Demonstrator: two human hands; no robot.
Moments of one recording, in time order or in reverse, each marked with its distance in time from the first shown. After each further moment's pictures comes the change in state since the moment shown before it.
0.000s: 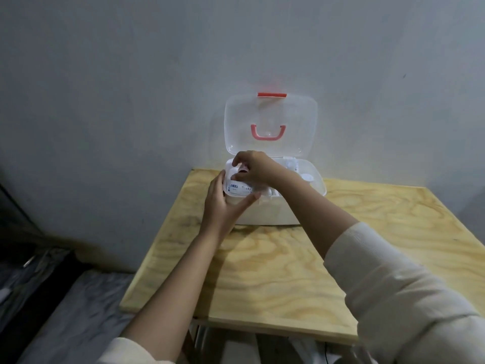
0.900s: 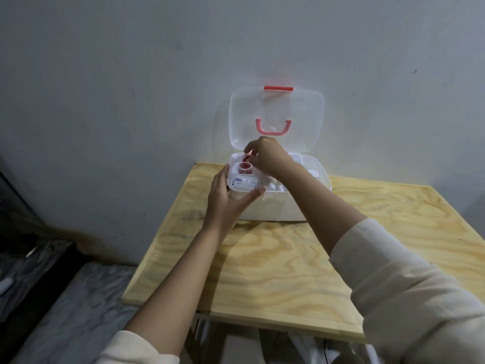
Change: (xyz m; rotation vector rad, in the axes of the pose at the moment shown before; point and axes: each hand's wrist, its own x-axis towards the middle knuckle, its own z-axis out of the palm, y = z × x) left_hand -0.005 0.008 -0.002 -0.087 -0.012 -0.032; right_hand 0.013 0.007 -0.006 -0.107 0.154 0.047
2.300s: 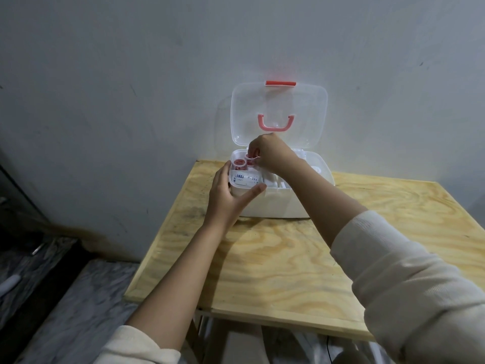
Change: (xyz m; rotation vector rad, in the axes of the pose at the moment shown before) left_hand 0.001 0.003 -0.001 0.093 0.001 0.027; right_hand 0.006 0.009 0.003 -0.103 -0.055 -0.078
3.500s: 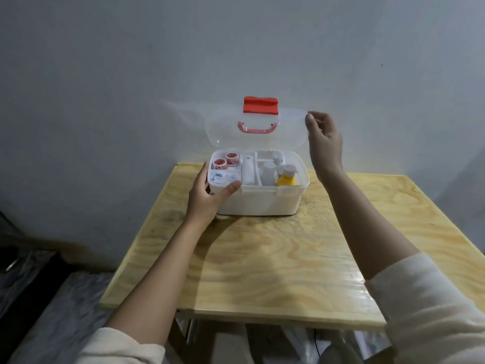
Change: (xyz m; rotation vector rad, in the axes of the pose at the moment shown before) left_hand 0.008 -0.008 0.005 -0.207 -0.091 -0.091; right_hand -0.080 0.065 -0.056 0.895 0.754 0.370
